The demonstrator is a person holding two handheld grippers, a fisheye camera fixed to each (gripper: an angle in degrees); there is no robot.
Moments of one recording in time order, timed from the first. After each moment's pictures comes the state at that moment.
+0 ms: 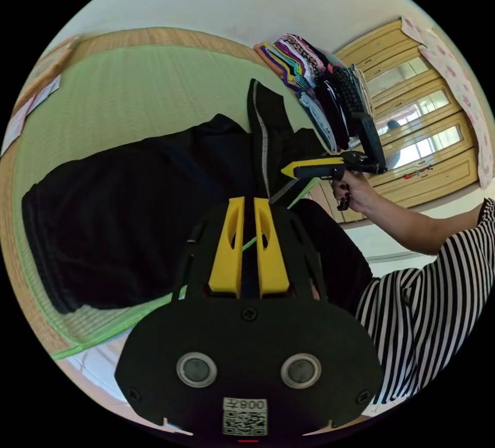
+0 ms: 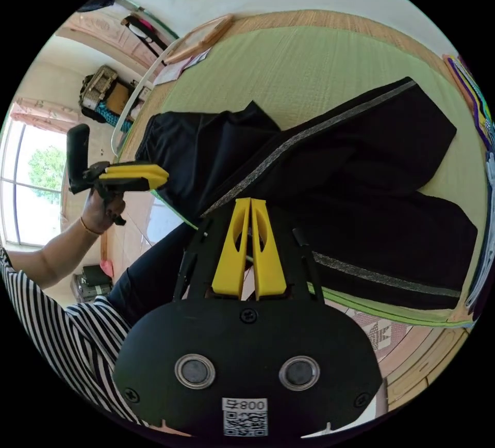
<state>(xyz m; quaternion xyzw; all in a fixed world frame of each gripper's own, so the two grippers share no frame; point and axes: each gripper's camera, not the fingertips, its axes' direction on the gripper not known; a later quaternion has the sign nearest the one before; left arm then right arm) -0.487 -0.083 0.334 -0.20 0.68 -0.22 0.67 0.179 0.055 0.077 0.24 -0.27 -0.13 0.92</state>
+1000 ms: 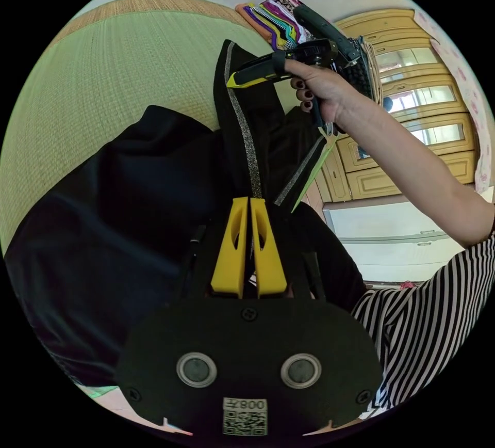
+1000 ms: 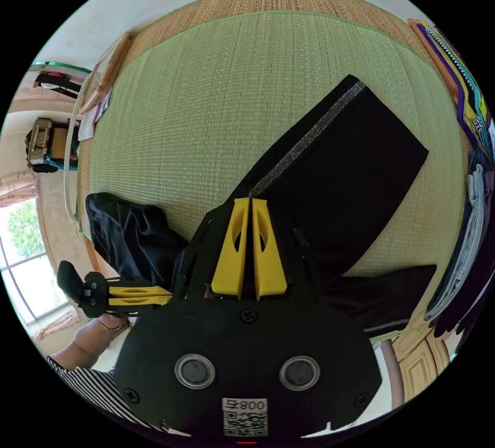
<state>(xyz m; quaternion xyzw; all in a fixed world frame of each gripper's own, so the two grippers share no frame) -0.345 -0.273 0.356 -0.23 0.73 -0.16 0.63 0.392 -0.002 -0.029 0.15 -0.22 -0.01 0.96</state>
